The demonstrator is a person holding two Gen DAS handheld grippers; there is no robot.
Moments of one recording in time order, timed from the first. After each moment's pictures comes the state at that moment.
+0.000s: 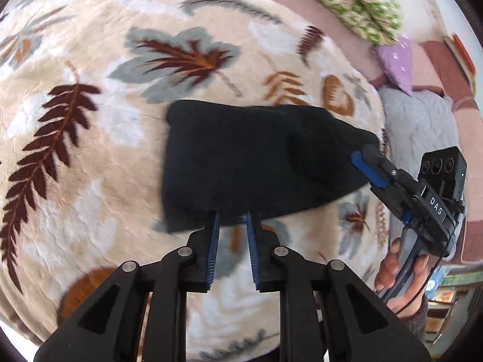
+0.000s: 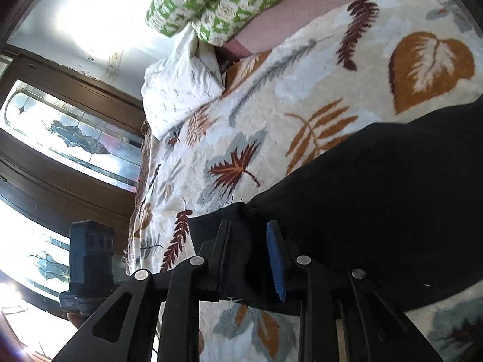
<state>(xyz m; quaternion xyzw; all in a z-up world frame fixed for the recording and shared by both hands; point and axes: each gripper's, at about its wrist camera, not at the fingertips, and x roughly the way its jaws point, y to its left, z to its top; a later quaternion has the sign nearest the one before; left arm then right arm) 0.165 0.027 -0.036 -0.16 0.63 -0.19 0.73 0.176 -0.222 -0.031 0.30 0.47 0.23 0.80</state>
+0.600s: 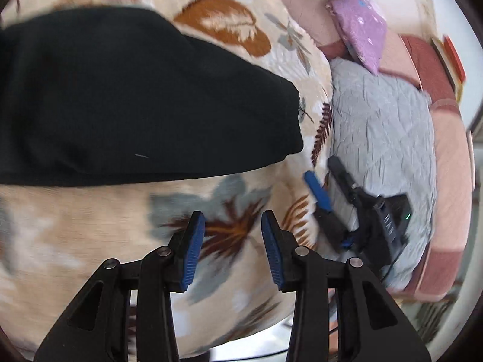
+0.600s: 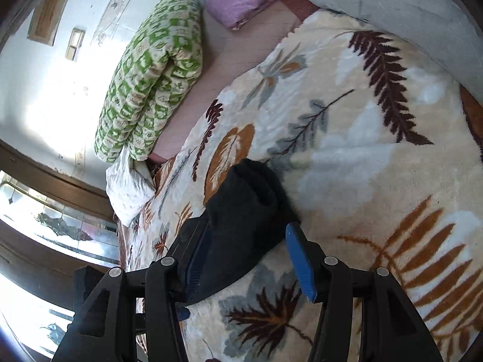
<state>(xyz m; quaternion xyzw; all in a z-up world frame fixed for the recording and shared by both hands) 0.166 -0.201 -0.064 -0.30 0.66 -0.24 0.65 0.109 -0.489 -0.046 0.42 0.40 0.07 0.81</state>
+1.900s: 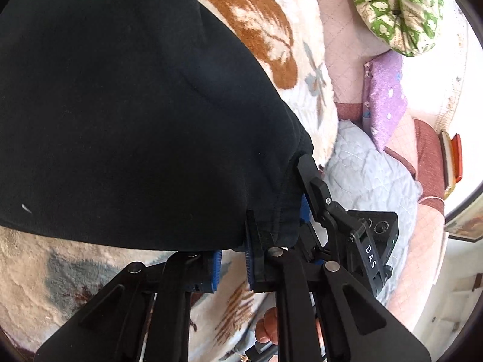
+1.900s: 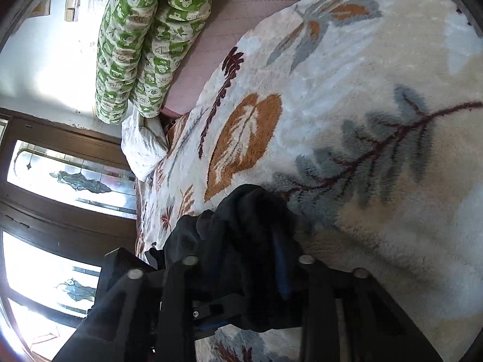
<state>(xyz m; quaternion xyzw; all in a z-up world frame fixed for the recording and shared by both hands) 0.202 -0.232 -0.113 -0.46 0.63 -0.17 0.60 0.224 -0.466 -0.089 0.38 0.49 0.21 0.76</state>
